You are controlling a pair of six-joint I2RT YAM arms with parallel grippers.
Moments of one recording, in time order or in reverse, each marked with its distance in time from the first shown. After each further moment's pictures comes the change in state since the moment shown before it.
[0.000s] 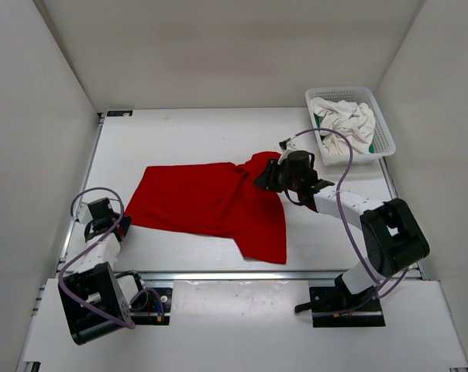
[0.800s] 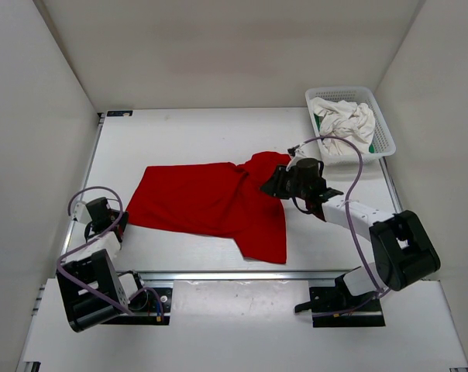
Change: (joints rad) left arm 0.023 0.093 -0.031 0.227 0.009 -0.035; right arm -0.030 -0.101 -0.114 0.018 -0.017 -0.001
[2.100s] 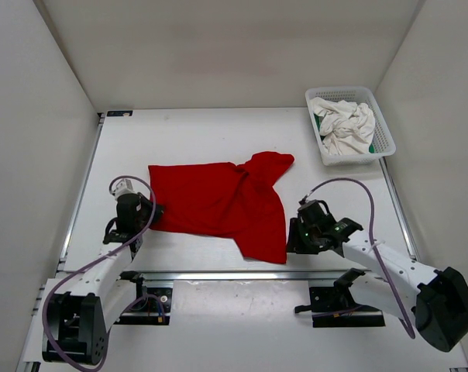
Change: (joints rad) left arm -0.444 -0.246 0.000 -0.068 0.075 0.140; right arm 0.181 -0.469 -0.206 -0.814 0.248 0.066
